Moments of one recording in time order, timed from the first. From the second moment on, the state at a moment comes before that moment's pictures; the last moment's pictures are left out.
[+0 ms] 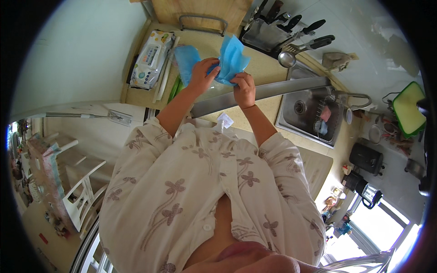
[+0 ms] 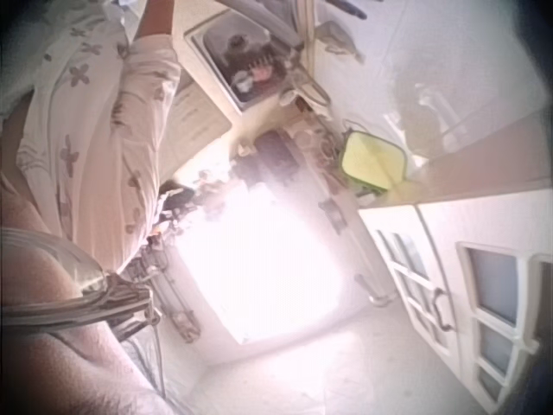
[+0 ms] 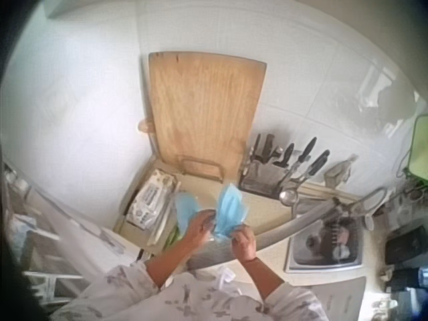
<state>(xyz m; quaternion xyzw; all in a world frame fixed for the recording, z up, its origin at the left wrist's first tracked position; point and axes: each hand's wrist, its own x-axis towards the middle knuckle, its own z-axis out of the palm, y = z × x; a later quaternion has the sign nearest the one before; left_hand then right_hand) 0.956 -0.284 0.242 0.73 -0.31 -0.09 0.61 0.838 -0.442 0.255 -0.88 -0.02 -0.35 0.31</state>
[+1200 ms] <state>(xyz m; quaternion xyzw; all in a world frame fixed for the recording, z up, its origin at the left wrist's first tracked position) 0.943 -0.263 0.243 0.69 -0.30 -0.26 0.60 0.833 -0.441 0.270 -0.35 0.17 -0.09 0.92</state>
